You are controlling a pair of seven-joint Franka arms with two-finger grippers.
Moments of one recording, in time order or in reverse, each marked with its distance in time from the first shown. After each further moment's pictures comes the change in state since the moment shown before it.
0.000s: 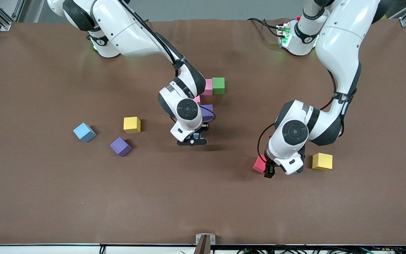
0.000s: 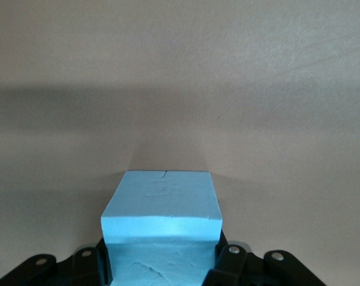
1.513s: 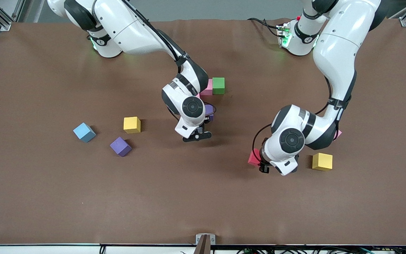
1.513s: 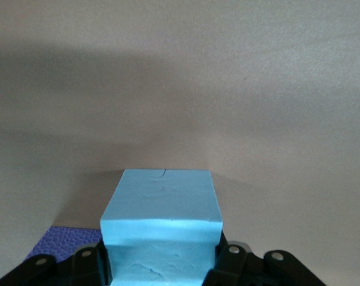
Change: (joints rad) left arm 0.015 0.014 -0.075 0.043 -0.049 -0.144 -0.149; right arm 0.012 -0.006 0.013 -0.003 0.000 -0.075 -0.117
